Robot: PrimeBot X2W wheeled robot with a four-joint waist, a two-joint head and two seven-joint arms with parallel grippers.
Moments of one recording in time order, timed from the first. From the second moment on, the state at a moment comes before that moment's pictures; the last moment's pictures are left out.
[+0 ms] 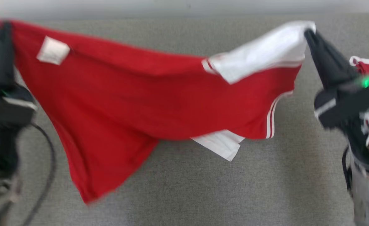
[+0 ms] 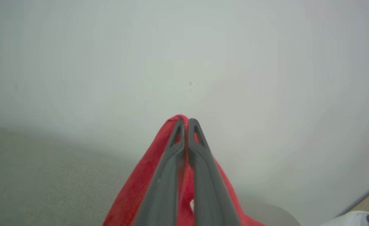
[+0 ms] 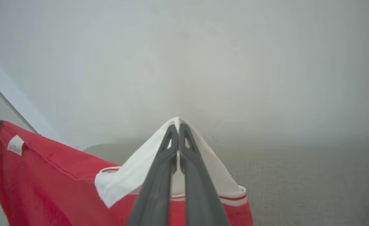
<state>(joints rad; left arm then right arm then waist) -0.54 0.47 -0.15 -0.18 -1.03 0.20 0.01 -0.49 -0.20 0.00 -0.26 0.58 0.13 0.50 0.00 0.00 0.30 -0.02</state>
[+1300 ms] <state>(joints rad) -1.37 0.41 -0.04 0.29 -0.71 -0.12 -0.26 -1.63 -0.25 0.03 0.55 0.16 0.13 -0.11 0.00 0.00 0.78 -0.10</state>
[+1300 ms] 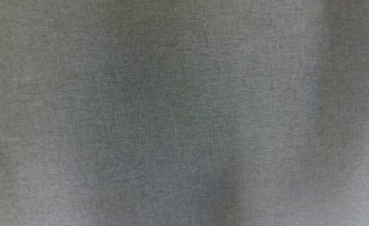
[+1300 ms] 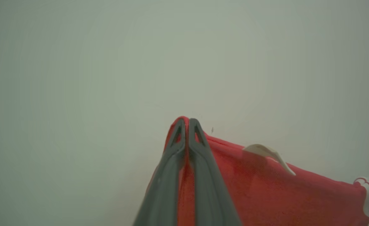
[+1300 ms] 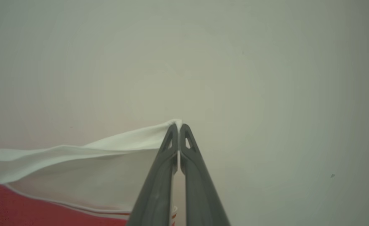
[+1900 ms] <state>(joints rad) -0.65 0.32 -0.10 0.26 -0.79 -0.13 -0.26 -0.74 -0.32 -0.01 -0.05 0.42 0.13 0.45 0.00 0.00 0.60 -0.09</state>
